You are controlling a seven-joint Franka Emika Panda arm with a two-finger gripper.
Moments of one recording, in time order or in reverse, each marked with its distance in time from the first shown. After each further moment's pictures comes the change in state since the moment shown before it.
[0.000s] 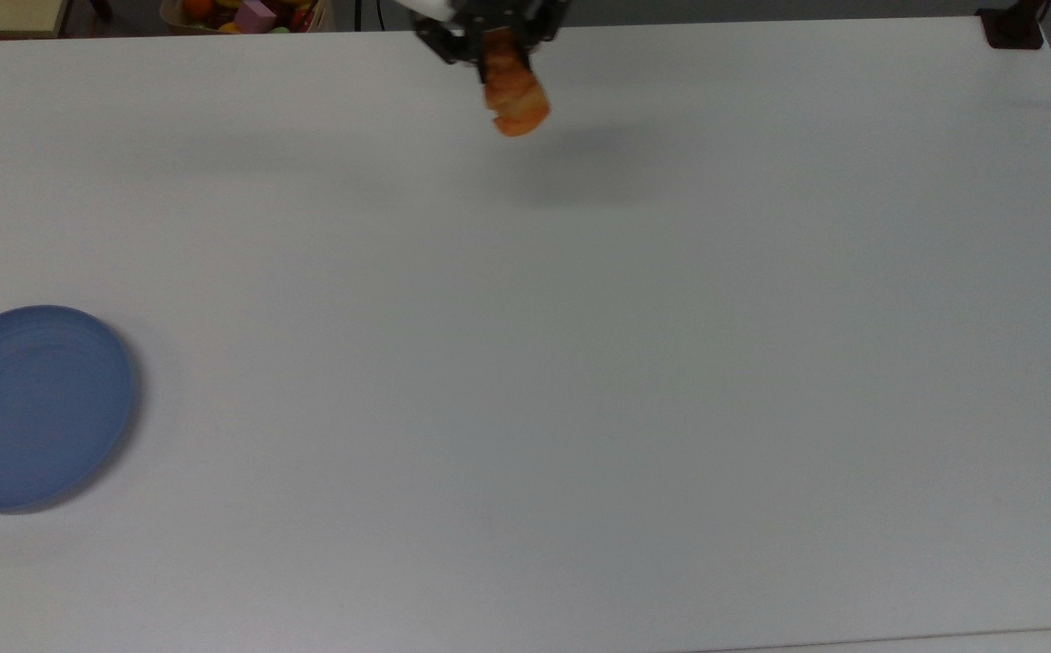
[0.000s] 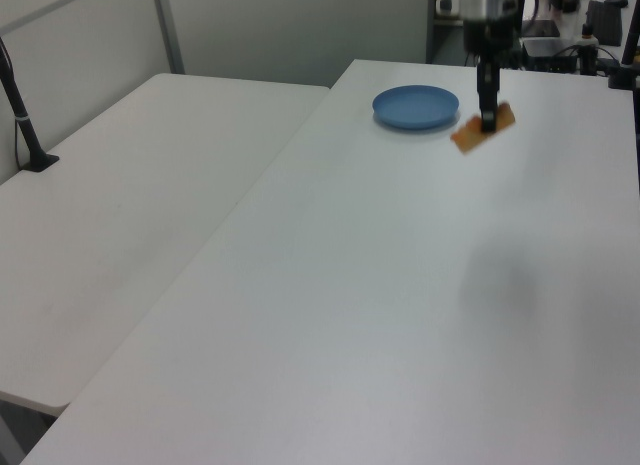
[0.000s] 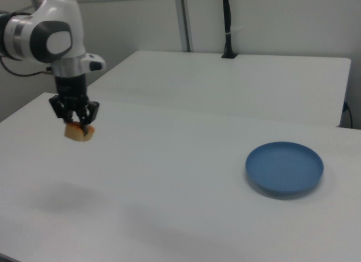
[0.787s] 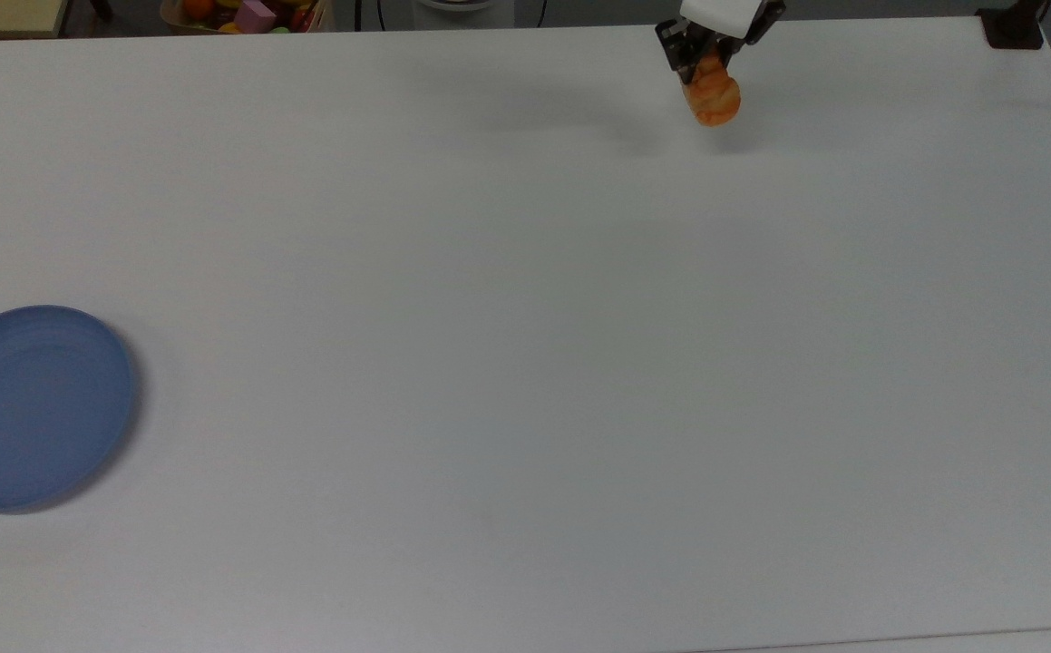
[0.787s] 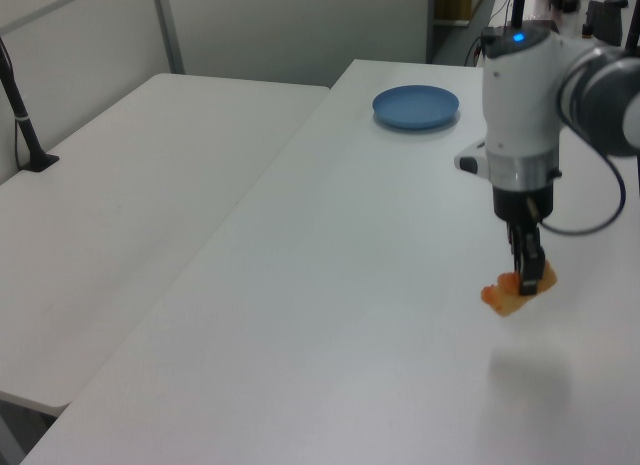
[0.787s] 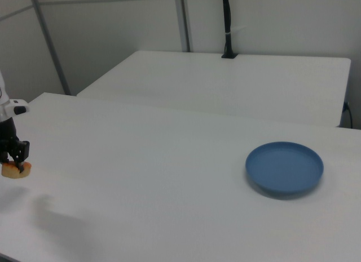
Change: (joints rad) arm 0.086 0.012 0.405 -0.301 -0.048 0.329 0.333
